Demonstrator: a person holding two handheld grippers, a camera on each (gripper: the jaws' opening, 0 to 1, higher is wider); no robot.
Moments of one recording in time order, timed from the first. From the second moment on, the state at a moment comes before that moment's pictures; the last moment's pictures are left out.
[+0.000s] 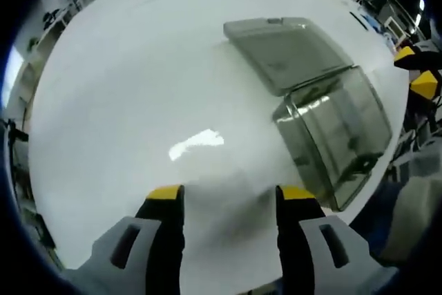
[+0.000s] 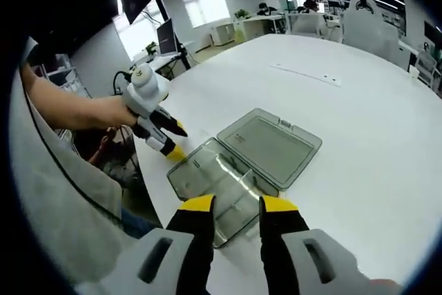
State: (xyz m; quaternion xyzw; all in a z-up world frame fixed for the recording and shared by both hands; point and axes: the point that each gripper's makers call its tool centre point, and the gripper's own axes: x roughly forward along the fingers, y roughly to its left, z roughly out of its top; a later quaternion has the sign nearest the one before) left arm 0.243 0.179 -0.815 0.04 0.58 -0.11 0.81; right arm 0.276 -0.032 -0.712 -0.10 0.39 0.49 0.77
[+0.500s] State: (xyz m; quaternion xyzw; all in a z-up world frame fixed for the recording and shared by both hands) left arm 0.253 0.188 -0.817 0.07 0.60 -0.08 0.80; right arm 0.278 -0.034 -0.713 -0.09 0.39 0.49 0.77
